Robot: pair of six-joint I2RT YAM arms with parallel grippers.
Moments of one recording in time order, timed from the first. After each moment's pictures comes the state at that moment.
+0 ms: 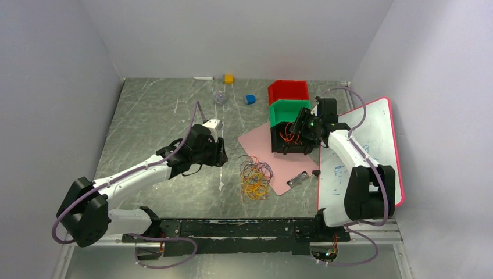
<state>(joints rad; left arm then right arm) -0.72 1.25 0.77 -0.21 0.01 -0.45 0.07 1.44 0.97 -0.34 -0.17 0.38</state>
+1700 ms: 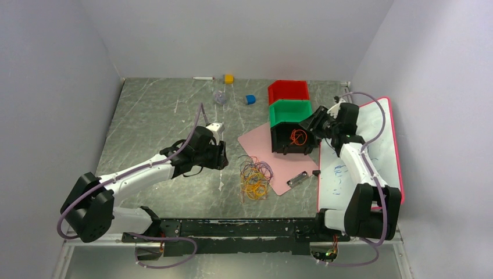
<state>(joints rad) -0.72 1.29 0.75 -0.21 0.04 -0.45 -0.13 1.28 0.83 -0.11 -0.46 0.48</state>
